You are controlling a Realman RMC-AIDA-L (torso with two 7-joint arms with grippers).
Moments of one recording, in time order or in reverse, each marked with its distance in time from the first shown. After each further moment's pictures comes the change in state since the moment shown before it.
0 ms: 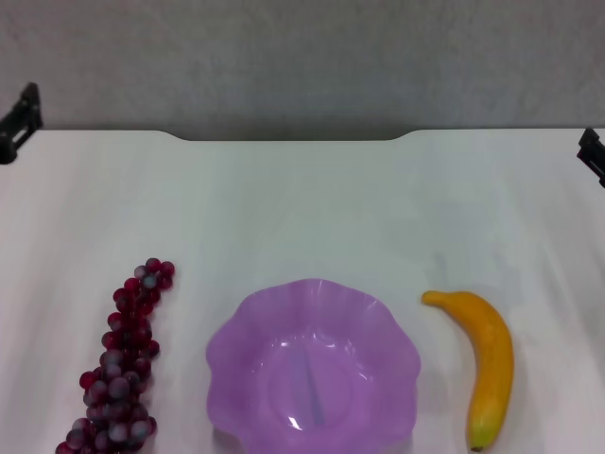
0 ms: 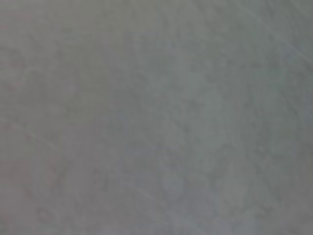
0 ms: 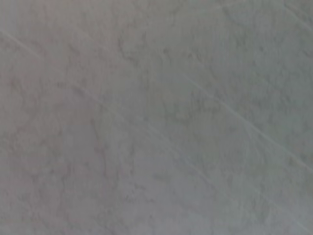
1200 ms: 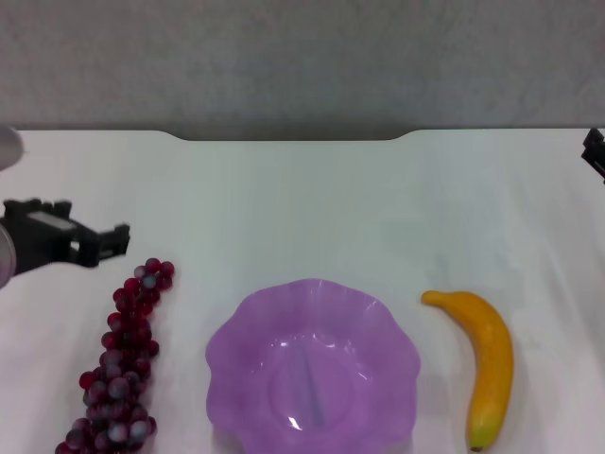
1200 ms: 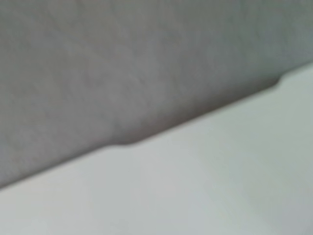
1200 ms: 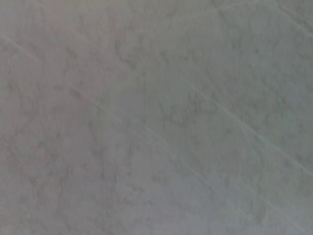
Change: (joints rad) left arm -0.106 -0.151 -0.165 -0.310 -0.171 -1.066 0.329; right arm -0.017 0.000 0.000 -0.017 0.000 0.000 0.000
